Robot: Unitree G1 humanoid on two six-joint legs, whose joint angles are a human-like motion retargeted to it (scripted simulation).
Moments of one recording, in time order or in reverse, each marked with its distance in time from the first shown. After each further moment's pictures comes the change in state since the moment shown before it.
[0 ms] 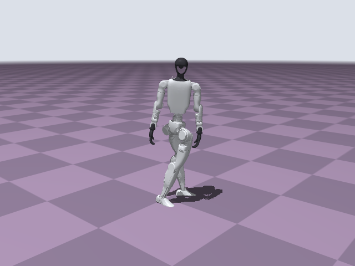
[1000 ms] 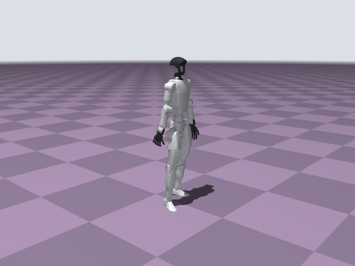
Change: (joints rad) left arm -0.129 -0.040 -0.054 -0.117 -0.066 -0.050 -0.004; right arm 0.032 -0.032 0.064 0.110 0.066 0.047 -0.046; waist -0.736 0.054 -0.121; left_leg 0.197 0.364 0.570 -0.032 -0.307 0.251; right_leg -0.449 -0.143 0.841 0.018 0.199 -0.163
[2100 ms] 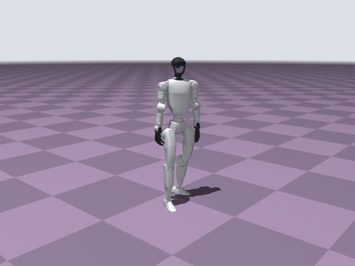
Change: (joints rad) left arm 0.111 -0.024 0.023 0.089 0.021 0.012 0.001; right arm -0.173 0.046 0.153 -0.043 -0.049 0.002 0.057; waist -0.312 0.068 -0.002; left_leg 0.073 0.085 0.273 0.007 -0.082 -0.044; right_leg -0.183 0.125 0.403 0.015 0.067 -0.004
